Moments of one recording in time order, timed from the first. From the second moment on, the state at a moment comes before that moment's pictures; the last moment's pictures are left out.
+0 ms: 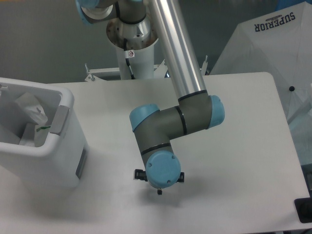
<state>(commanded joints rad) 2.30 -2.32 -1.23 -1.40 1.65 0.36</state>
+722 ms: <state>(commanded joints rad) 2.29 -2.33 -1.24 -1.41 1.65 0.33</state>
